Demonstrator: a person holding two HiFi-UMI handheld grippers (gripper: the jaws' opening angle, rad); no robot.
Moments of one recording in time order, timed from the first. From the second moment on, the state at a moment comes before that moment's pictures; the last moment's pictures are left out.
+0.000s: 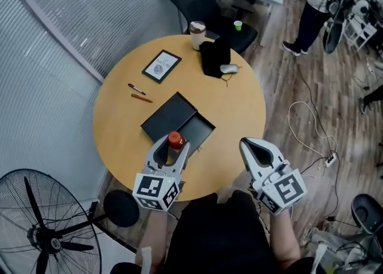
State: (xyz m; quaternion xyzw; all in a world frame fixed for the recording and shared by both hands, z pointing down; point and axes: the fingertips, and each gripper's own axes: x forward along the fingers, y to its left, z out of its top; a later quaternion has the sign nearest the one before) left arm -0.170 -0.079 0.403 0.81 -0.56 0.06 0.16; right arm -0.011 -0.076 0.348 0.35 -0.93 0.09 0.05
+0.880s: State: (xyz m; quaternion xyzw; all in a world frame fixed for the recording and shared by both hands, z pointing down) left arm -0.162 -0.130 0.540 0.79 -0.51 0.12 0.32; right arm -0.010 -0.084 0.394 0.37 -0.91 0.15 0.10
